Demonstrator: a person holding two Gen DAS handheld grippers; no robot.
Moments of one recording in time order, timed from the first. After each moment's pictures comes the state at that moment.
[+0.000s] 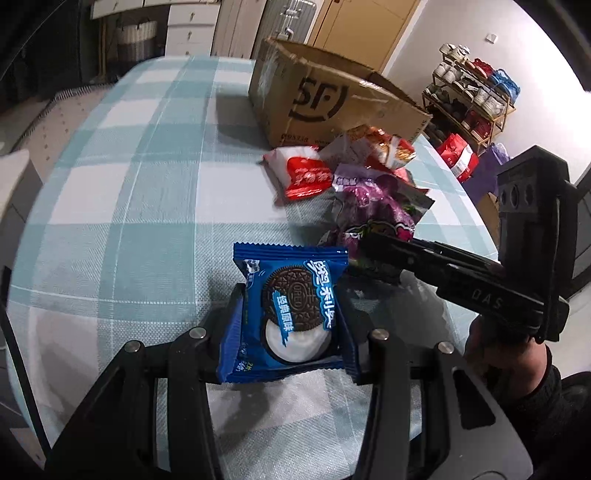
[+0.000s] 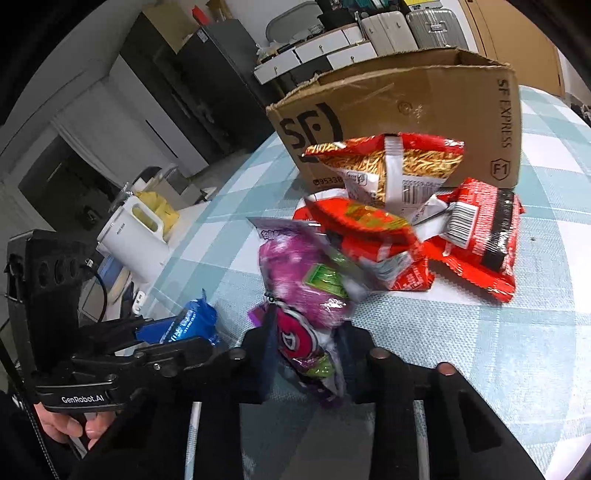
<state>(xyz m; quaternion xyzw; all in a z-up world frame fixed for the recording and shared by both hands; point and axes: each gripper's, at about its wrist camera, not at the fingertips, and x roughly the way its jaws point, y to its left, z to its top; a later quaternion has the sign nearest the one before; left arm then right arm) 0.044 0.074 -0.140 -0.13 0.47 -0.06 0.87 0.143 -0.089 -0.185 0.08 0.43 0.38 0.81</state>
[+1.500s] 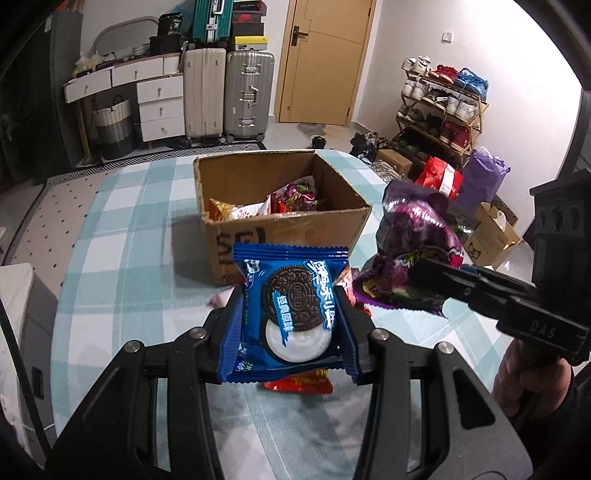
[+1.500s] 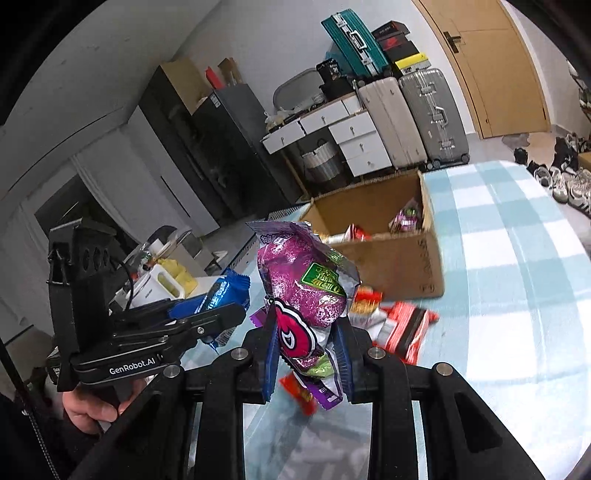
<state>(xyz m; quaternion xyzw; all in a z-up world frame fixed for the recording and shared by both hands) 0.102 0.011 -0.025 -0.05 0.38 -0.08 0.92 0.116 -0.197 -0.070 0.14 0.32 0.38 0.86</state>
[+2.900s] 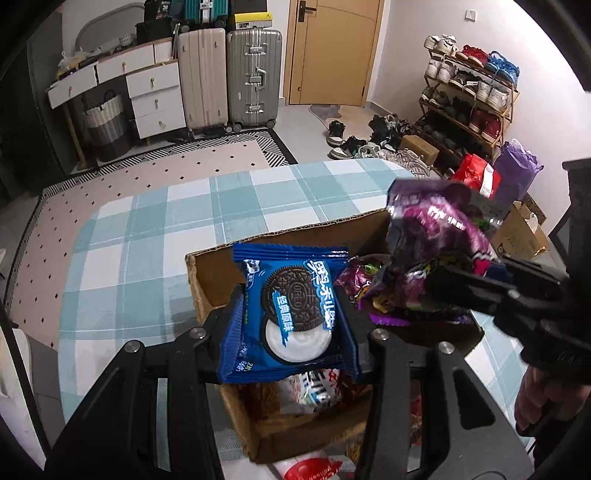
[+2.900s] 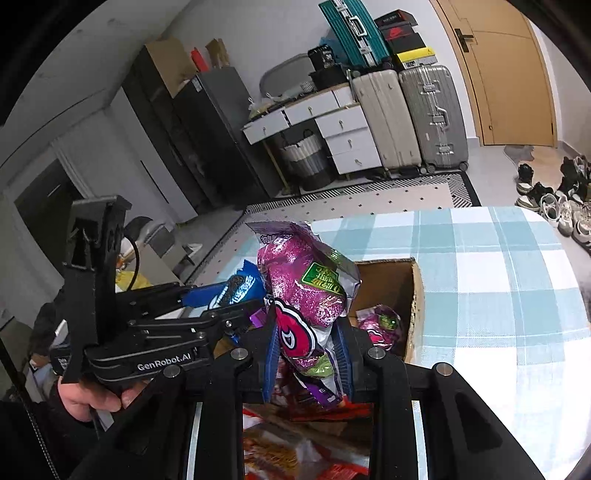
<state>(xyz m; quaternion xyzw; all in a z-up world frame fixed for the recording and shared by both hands) 0.346 0.045 -0.042 -0.02 0.42 -0.06 0.90 0.316 -0.141 -0.050 0.08 0.35 0.36 0.86</state>
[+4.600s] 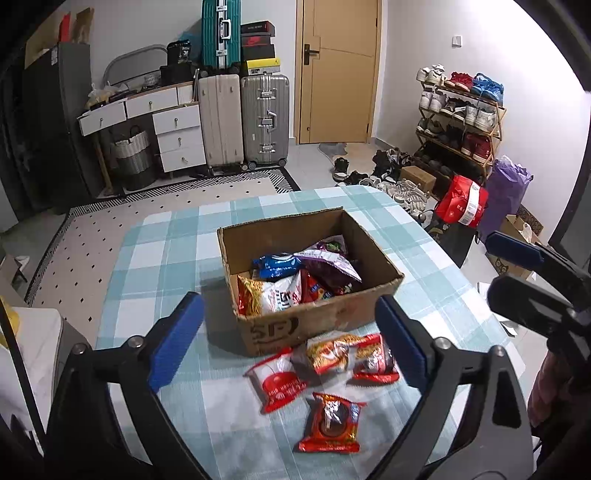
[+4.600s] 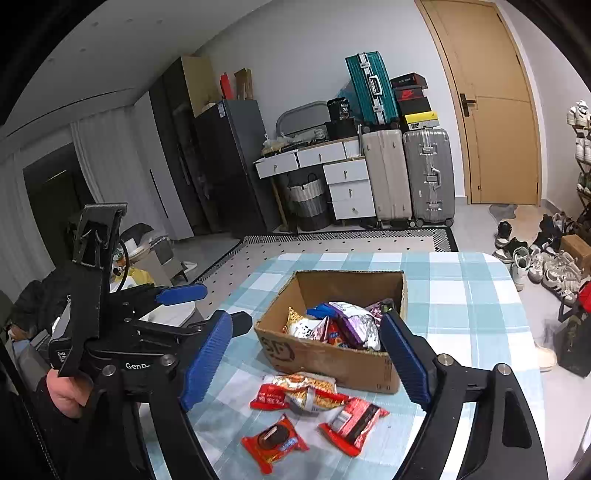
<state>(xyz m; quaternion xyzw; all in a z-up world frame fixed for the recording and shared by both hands) 0.152 0.014 0.039 0.00 0.34 -0.03 0.94 0.153 -0.179 0.008 0.04 0.24 0.34 0.91</state>
